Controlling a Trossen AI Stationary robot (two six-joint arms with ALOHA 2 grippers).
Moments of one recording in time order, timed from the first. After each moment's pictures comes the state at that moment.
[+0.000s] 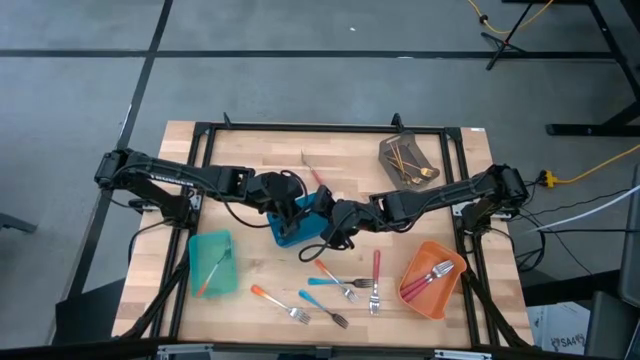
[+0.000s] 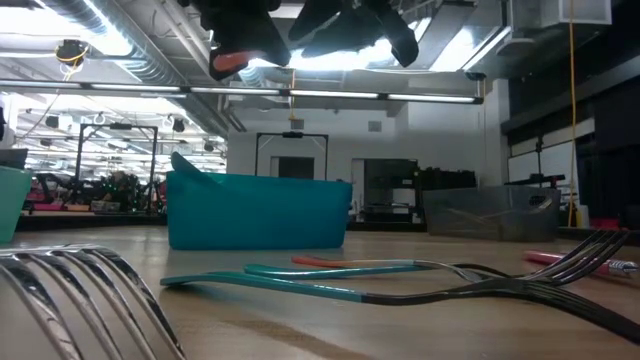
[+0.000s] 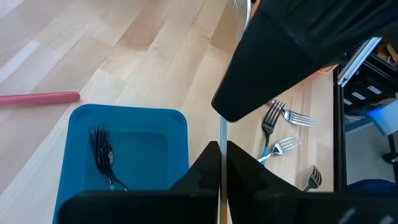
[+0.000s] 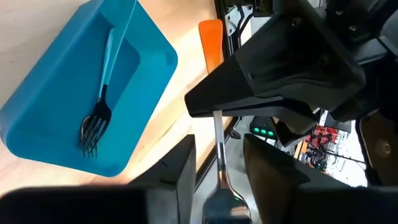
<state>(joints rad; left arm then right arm) -0.06 1.38 1.09 -0.43 -0.04 -0.55 0.21 1.72 1.43 -0.34 0.46 -1.21</state>
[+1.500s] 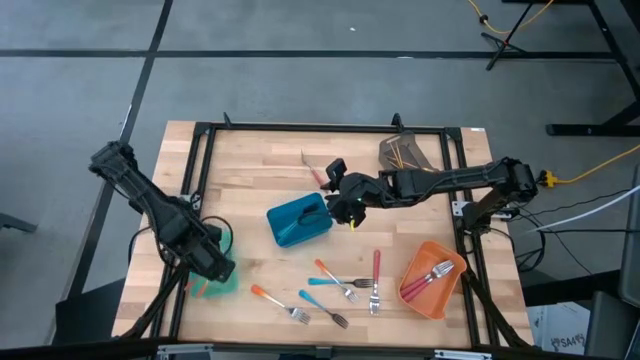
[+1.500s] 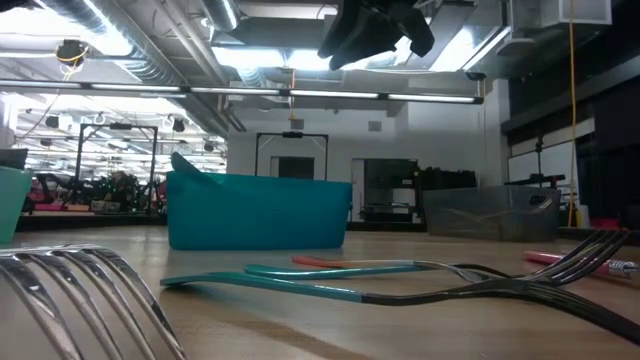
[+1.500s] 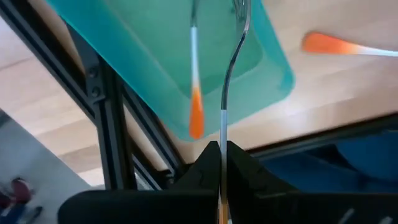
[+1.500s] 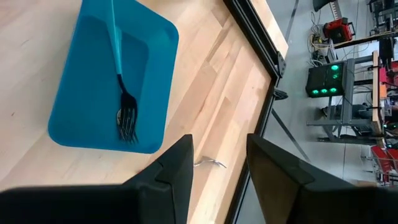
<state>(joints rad) -0.69 1.26 1.09 -1.26 0.26 -1.96 0.09 1.63 1.43 -0.51 0.33 -0.83</state>
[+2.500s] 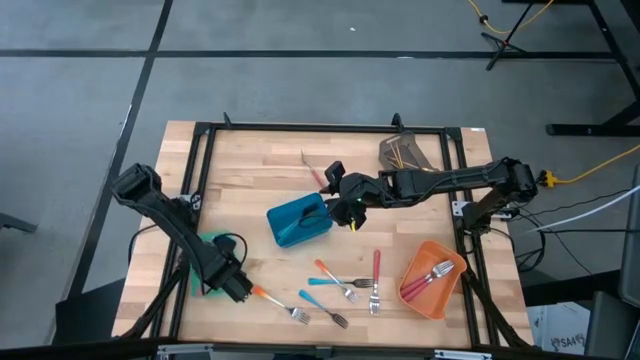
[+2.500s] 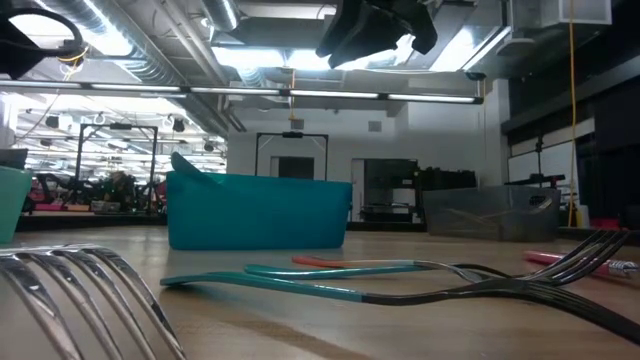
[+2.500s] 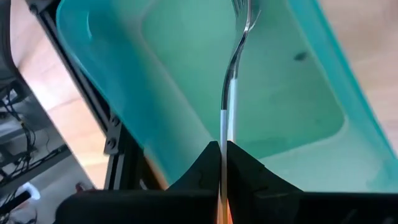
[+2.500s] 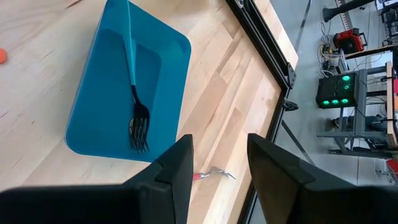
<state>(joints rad) -0.71 1.63 1.09 -1.32 0.22 -1.90 0.09 1.63 1.43 -0.51 0.27 -0.83</state>
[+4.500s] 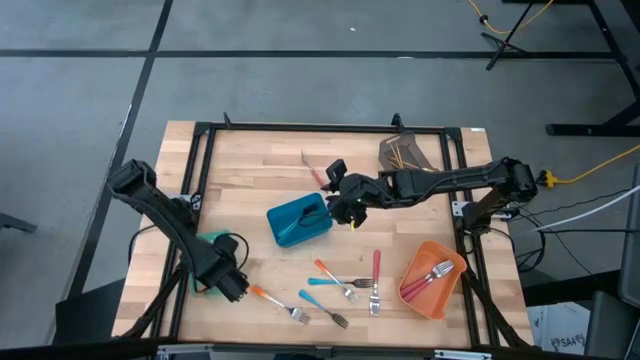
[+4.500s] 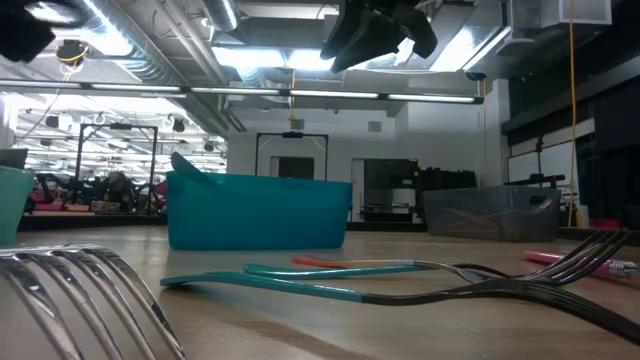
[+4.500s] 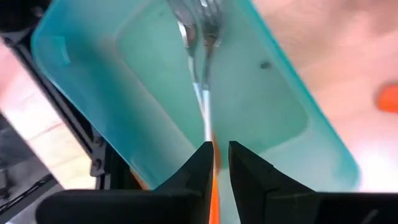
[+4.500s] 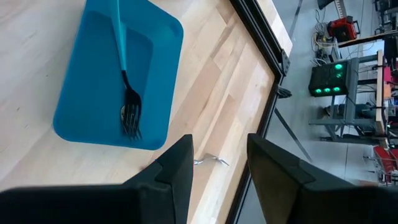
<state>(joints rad) -0.72 1.58 1.09 -1.28 0.14 -1.84 0.09 1.63 1.43 -0.53 0.33 -0.83</state>
